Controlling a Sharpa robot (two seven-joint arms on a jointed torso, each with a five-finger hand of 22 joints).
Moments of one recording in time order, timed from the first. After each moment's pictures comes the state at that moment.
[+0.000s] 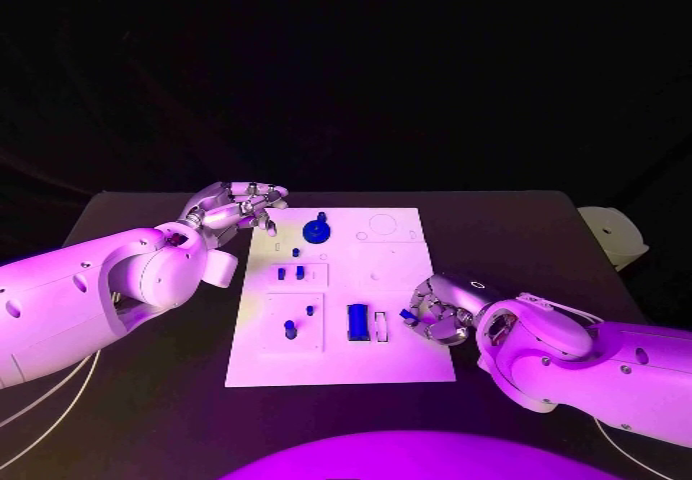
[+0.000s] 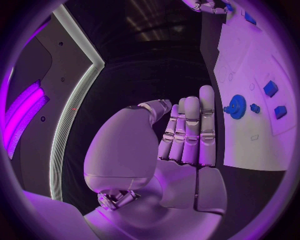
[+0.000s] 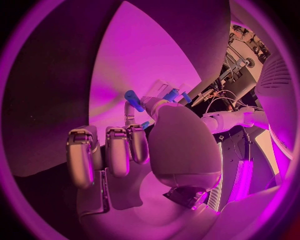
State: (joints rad) left arm 1.17 -0.86 -0.04 1.46 -0.09 -0.18 0.29; left_hand 1.37 -0.16 0.56 0.15 0.26 0.91 0.19 0.17 0.43 0.99 0.11 0.43 0.31 1.09 0.04 1.12 0.51 0.18 1.08 0.12 0.80 0.62; right arm 0.97 -1.04 -0.12 1.91 -1.53 -0.45 -0.52; right_hand 1.28 -0.16 0.52 0.28 0.23 0.98 0.07 0.46 0.58 1.47 -0.02 1.44 1.31 1.47 -0.08 1.53 1.31 0.01 1.47 0.03 1.57 1.31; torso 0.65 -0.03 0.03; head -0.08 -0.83
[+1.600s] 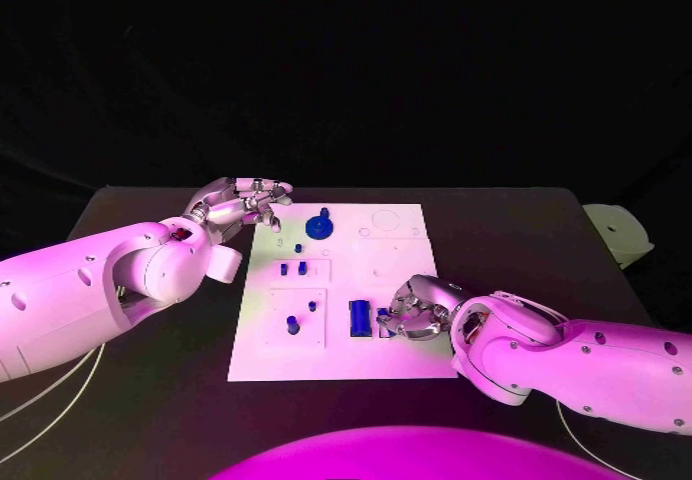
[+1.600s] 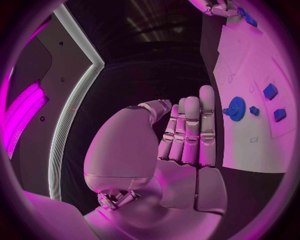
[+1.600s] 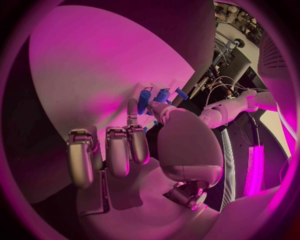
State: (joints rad) left arm 1.17 -0.86 -0.04 1.47 -0.09 -0.17 0.28; left_hand 1.37 -0.16 0.56 0.15 0.26 0.91 0.19 0.17 0.43 0.99 0.11 0.43 0.31 1.09 0.04 1.12 0.51 0.18 1.08 0.12 0.80 0.61; right arm 0.97 -0.92 -0.12 1.85 -1.35 -0.46 -0.53; right_hand 1.06 -0.17 0.53 0.25 0.19 1.00 0.05 0.47 0.60 1.47 -0.02 1.45 1.31 1.47 -0.08 1.53 1.31 0.01 1.47 0.03 1.57 1.31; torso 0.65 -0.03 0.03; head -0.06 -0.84
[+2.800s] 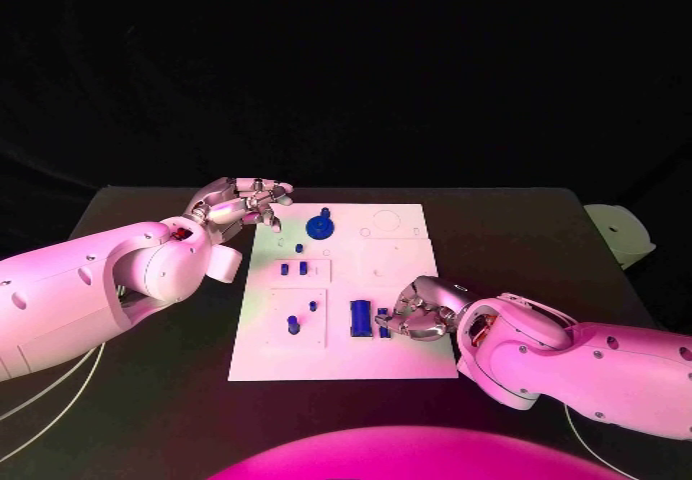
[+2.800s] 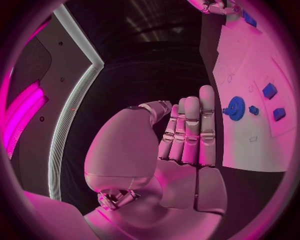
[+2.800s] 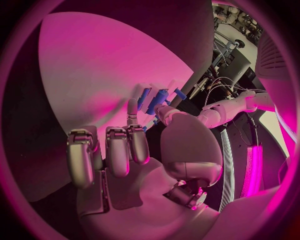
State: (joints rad) left arm 1.17 -0.86 -0.04 1.47 -0.09 -0.17 0.28; left_hand 1.37 -0.15 0.57 0.15 0.26 0.91 0.19 0.17 0.43 0.99 0.12 0.43 0.31 1.09 0.04 1.12 0.51 0.18 1.08 0.12 0.79 0.61; right arm 0.97 -0.95 -0.12 1.88 -1.37 -0.46 -0.53; right_hand 0.94 -0.16 0.36 0.29 0.27 1.01 0.05 0.47 0.59 1.47 -0.02 1.45 1.31 1.47 -0.08 1.53 1.31 0.01 1.47 0.03 1.57 1.31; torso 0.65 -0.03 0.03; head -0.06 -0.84
